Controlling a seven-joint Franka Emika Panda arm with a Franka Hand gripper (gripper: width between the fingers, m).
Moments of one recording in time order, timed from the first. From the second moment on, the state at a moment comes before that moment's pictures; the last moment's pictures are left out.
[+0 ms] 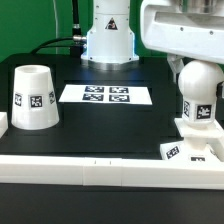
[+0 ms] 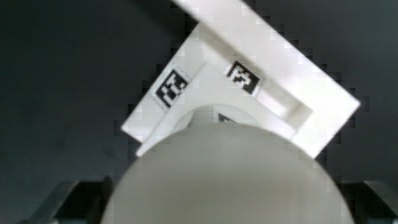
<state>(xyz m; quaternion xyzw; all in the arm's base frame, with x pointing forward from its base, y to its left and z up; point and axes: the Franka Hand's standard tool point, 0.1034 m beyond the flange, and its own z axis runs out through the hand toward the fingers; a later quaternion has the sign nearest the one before) 0.627 0.089 0.115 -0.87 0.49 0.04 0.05</state>
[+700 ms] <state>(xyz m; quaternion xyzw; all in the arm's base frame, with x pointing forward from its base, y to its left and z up) 0.629 0.094 0.114 -0.73 0.68 0.07 0.07</state>
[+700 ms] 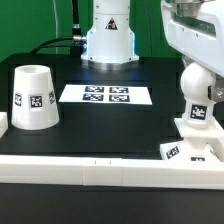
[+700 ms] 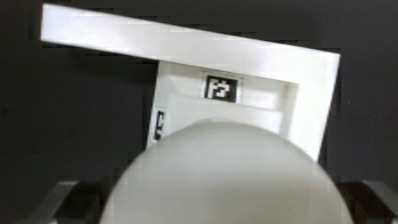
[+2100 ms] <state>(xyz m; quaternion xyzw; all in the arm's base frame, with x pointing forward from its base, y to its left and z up) 0.627 0.096 0.118 -0.97 0.22 0.04 0.07</state>
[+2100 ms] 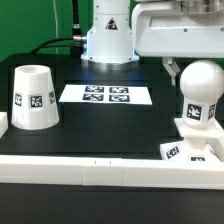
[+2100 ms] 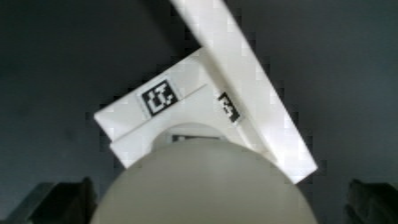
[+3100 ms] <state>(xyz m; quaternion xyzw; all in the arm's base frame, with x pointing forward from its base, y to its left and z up) 0.635 0.092 0.120 -0.98 -0.19 -0.01 0.05</state>
